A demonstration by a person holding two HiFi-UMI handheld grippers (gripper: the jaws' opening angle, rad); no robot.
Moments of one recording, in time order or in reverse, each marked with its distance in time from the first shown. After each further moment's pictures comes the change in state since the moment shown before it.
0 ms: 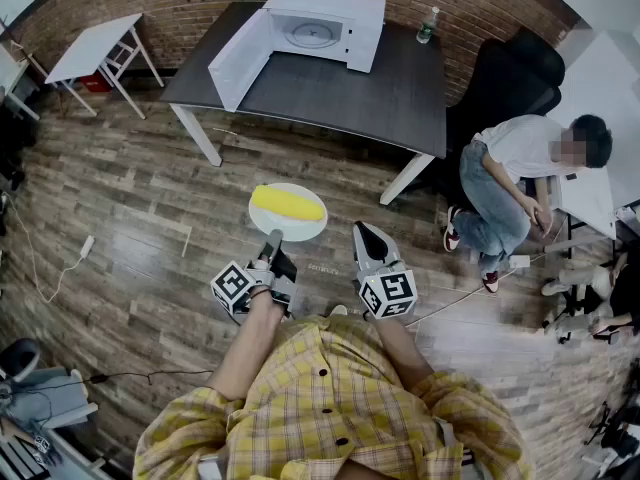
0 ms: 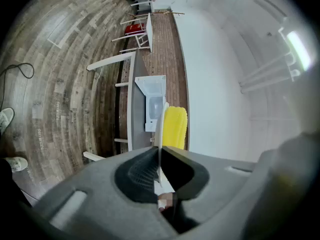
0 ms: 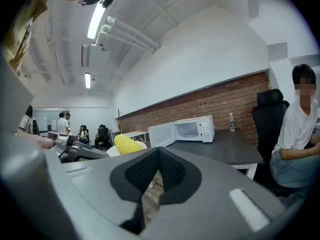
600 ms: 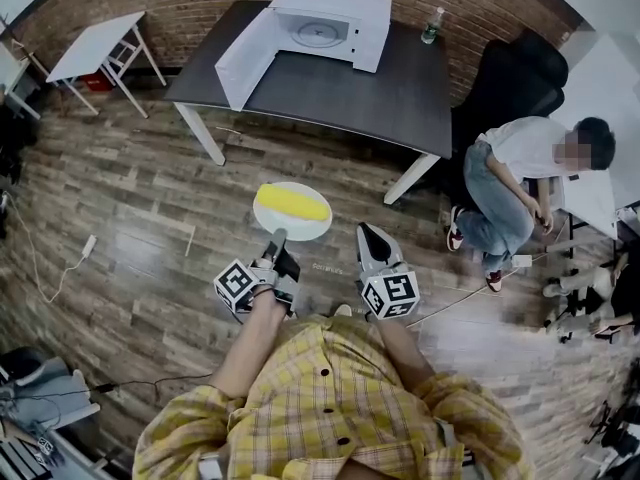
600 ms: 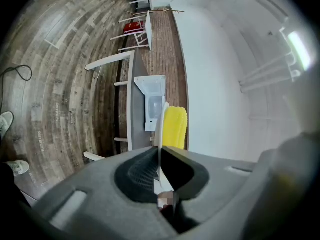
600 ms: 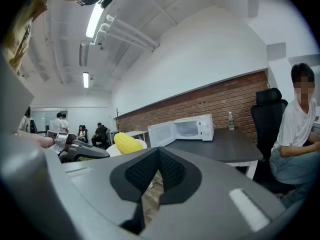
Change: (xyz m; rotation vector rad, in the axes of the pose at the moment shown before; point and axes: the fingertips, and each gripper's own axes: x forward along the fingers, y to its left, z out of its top) left arm -0.001 0.002 0.015 0.027 0.028 0.007; right arm 0.009 0.009 -0.005 0.012 0.005 -0.019
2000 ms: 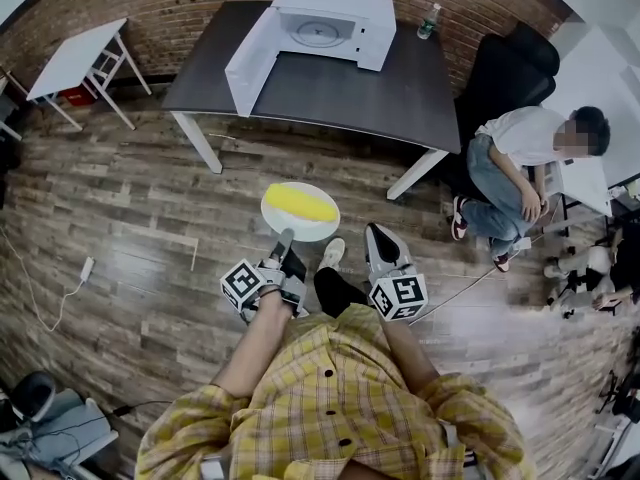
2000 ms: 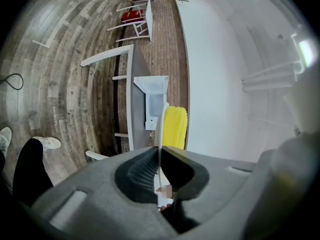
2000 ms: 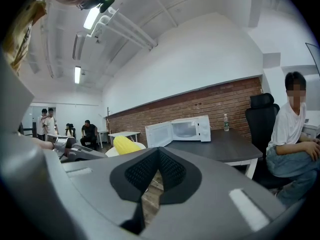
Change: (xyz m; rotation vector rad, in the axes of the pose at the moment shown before) left arm -0.001 0.020 0.082 0.013 0.129 0.015; right arm 0.052 0.055 -0.003 -0.003 -0.020 -0.127
